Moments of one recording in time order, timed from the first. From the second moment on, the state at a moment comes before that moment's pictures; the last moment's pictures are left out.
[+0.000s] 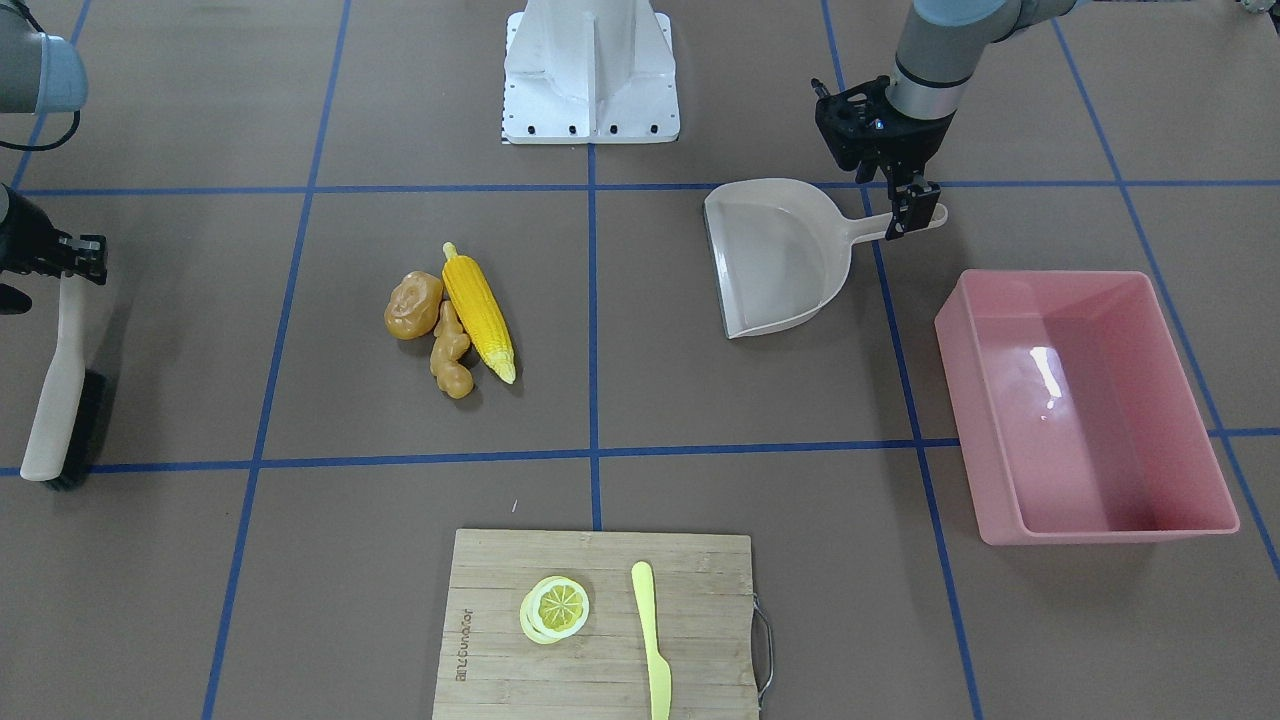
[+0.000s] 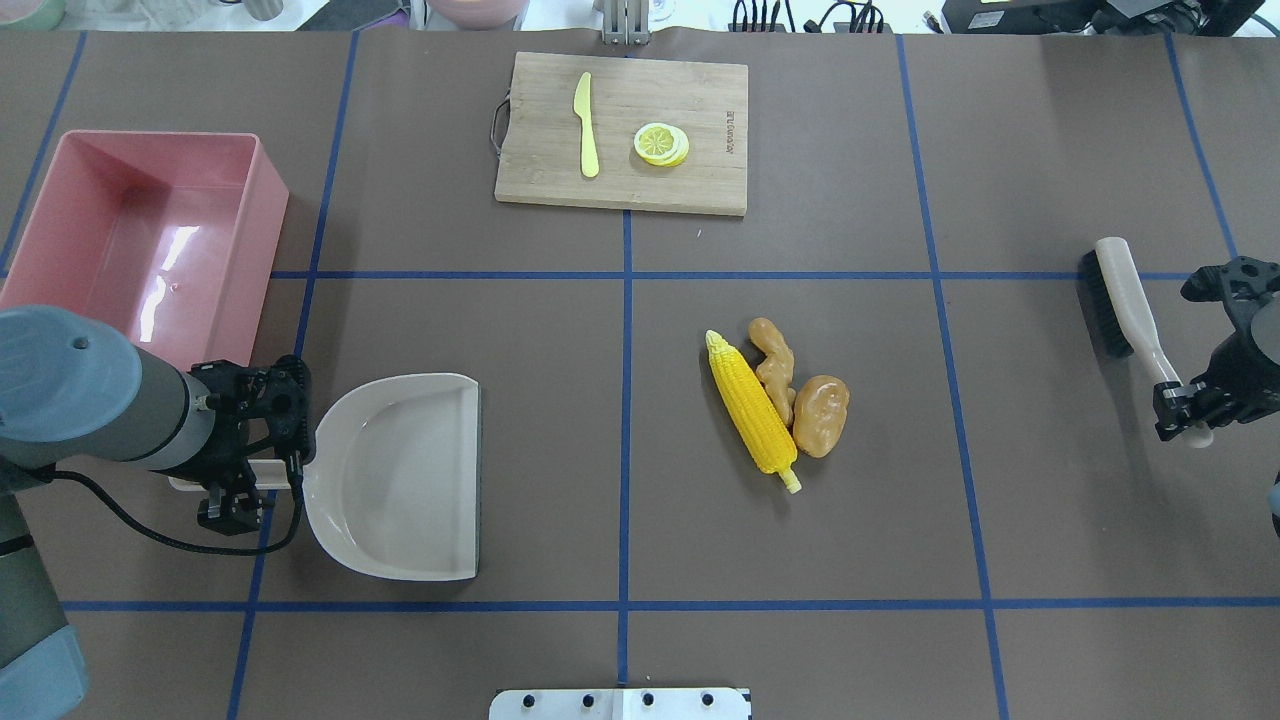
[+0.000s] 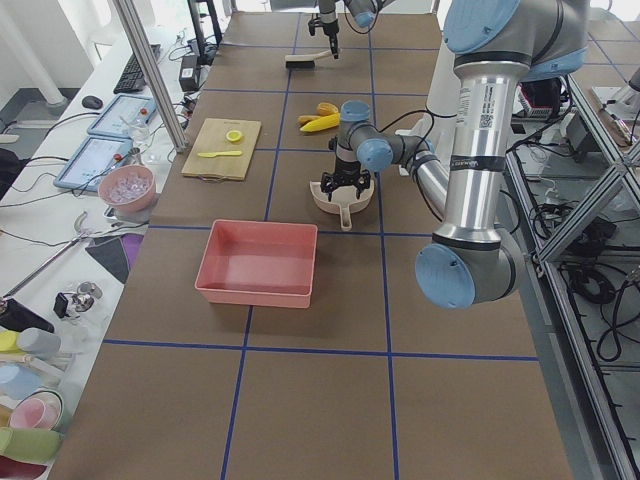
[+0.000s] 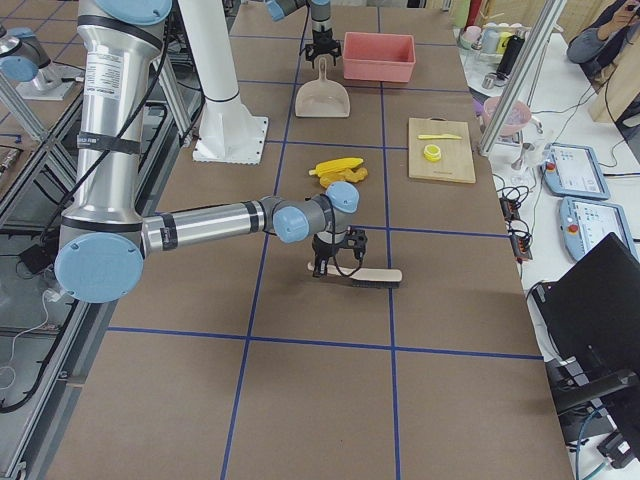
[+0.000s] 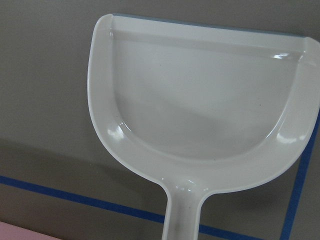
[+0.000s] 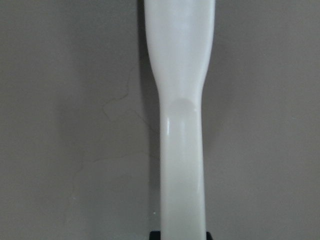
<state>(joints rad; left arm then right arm) -0.54 -1.65 -2.15 -1.58 -1.86 0.22 0.98 -1.70 1.83 -1.43 2.24 0.60</state>
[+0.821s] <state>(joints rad) -0.49 -1.65 -2.09 -1.59 -1.86 0.22 1.01 -1.66 1.87 -1.43 2.25 0.60</state>
